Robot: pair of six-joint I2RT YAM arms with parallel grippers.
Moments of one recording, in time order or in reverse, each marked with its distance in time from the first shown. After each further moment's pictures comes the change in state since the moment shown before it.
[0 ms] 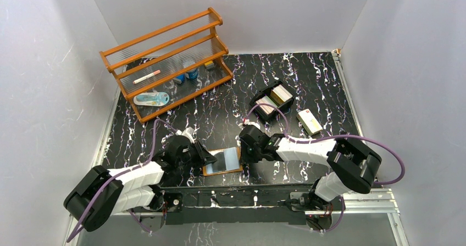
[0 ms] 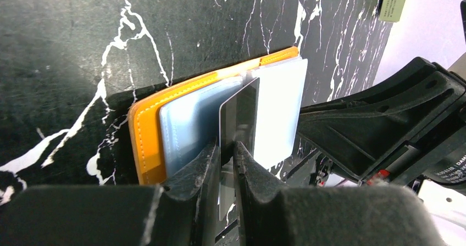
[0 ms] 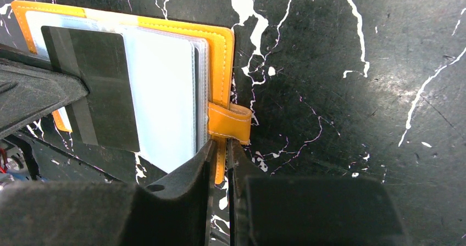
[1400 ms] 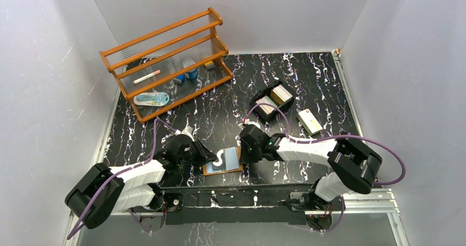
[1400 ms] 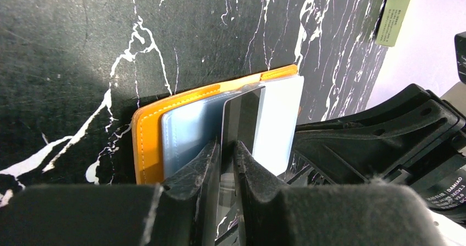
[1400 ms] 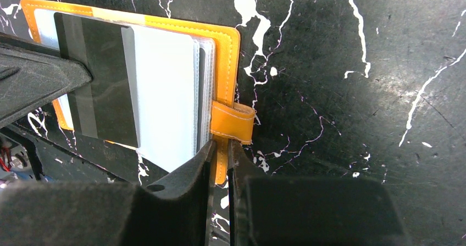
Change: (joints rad) left arm -0.010 0.035 0.035 -0.021 -0.054 -0.050; right arm 0.001 -0.006 0.000 0.002 -0.007 0.002
